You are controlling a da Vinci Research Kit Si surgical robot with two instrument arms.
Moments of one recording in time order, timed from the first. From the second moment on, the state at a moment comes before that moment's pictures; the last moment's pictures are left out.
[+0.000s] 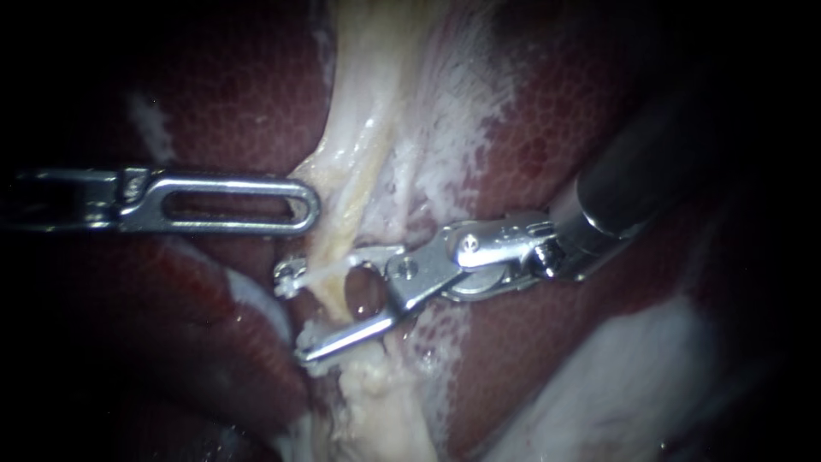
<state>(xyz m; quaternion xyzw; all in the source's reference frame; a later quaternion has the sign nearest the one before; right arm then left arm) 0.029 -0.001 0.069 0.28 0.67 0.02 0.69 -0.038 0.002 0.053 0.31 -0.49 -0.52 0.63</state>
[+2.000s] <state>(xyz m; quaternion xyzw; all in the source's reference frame) 0.015 0.003 0.066 0.29 0.64 0.12 0.70 -0.038 0.002 0.053 0.31 -0.49 -0.52 0.63</state>
